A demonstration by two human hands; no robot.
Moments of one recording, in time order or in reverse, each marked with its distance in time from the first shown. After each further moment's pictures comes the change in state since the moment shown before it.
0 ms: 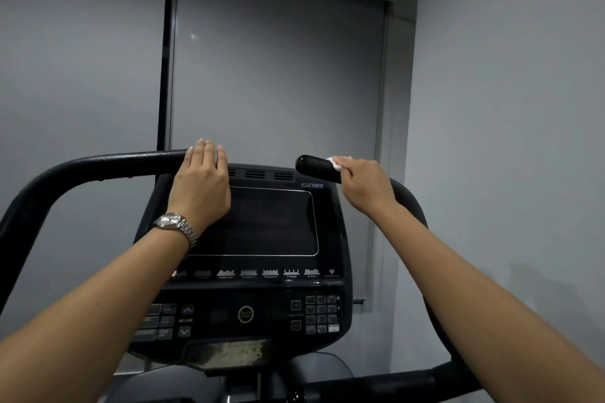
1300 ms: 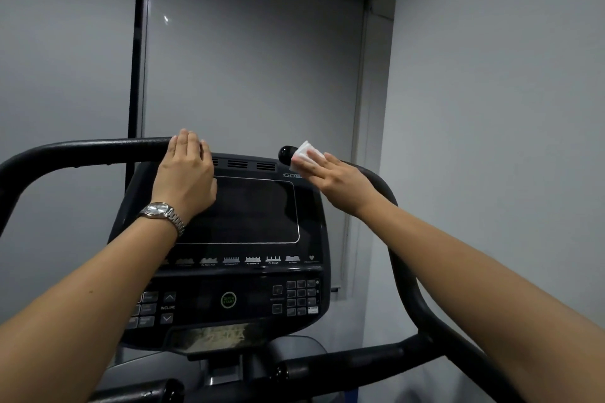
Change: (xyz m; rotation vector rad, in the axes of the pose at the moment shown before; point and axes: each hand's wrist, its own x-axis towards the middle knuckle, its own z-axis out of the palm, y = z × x) left_hand -0.003 0.000 -0.002 -0.013 -0.055 0.017; right_hand -0.009 0.016 0.001 -0.571 -0.038 -0.799
